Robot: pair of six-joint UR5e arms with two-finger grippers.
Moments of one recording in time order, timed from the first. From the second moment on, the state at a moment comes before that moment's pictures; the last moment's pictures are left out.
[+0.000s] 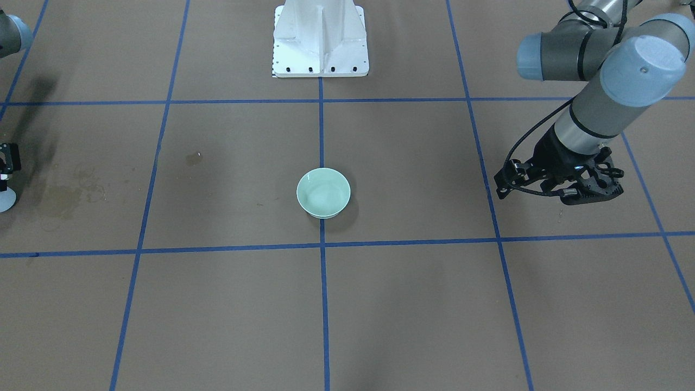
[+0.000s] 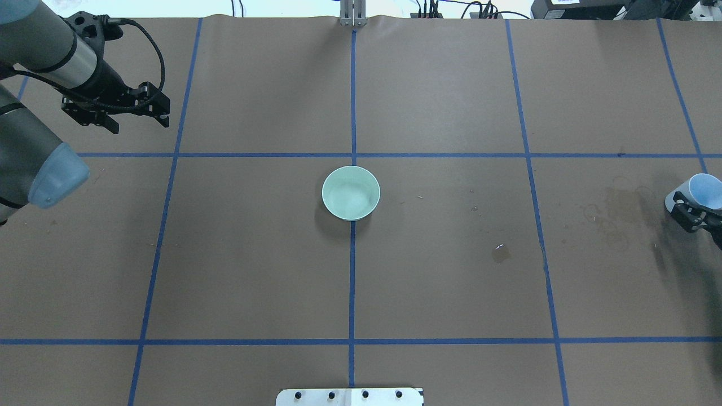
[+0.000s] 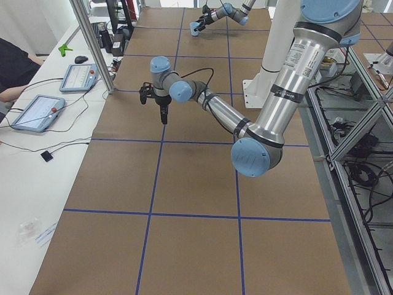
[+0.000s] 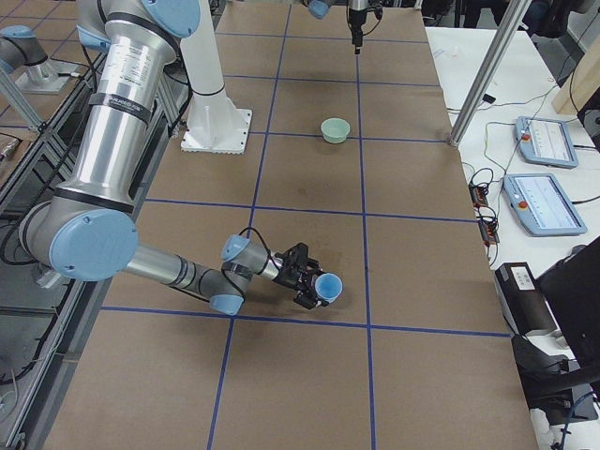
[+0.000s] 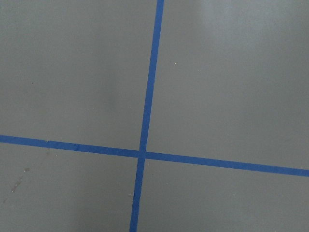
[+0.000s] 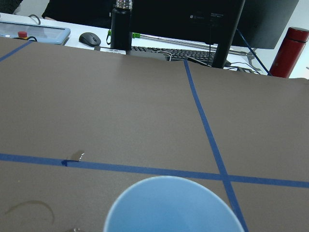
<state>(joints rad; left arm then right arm) -1.00 -1.98 -1.75 -1.61 -2.19 -0.93 0.56 -1.92 1.38 -0.03 0.96 1.07</state>
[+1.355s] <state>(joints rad) -1.00 -1.98 -1.76 -1.61 -2.19 -0.93 0.53 -1.94 1.42 0.00 0.97 1.10</state>
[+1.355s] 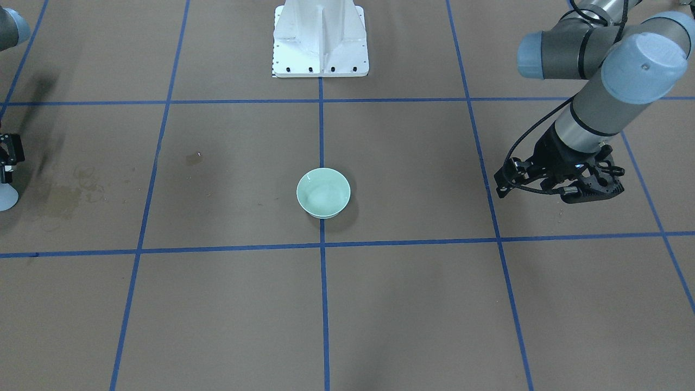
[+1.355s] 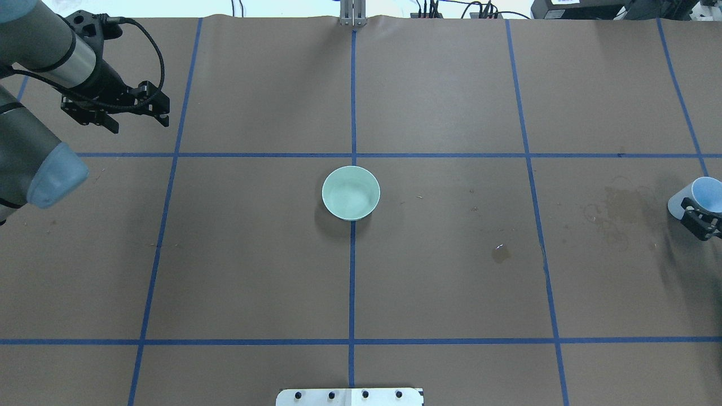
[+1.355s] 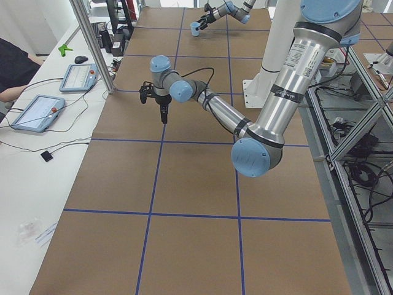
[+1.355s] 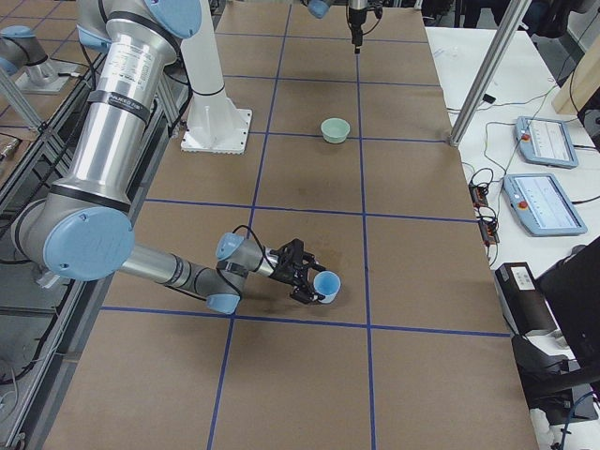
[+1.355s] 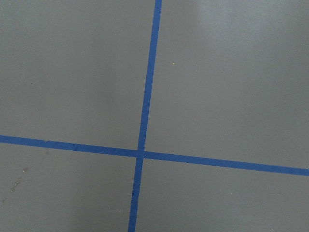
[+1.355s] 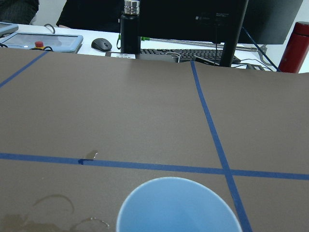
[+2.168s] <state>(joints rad) -1.00 -1.98 -1.76 -1.61 -2.19 -0.94 0.52 -2.07 1.45 0.13 1.00 1.11</state>
